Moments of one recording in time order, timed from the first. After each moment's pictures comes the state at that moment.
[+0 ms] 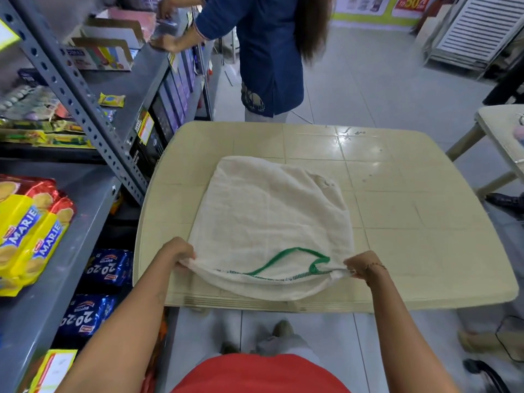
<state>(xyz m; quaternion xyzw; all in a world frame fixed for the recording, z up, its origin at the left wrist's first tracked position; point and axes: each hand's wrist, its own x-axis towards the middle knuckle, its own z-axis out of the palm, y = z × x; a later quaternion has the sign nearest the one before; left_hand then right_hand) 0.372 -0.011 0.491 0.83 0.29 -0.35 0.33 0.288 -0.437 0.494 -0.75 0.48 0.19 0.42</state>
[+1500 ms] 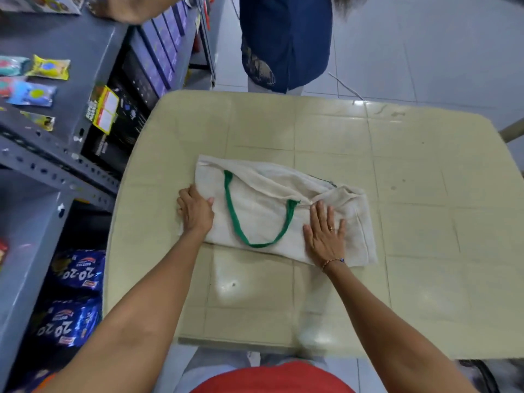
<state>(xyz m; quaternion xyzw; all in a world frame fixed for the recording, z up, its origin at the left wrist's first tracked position) 0.521 -0.104 0.440 0.92 0.23 -0.08 0.29 0.433 -0.393 0.418 -0.98 0.07 0.15 0.13</state>
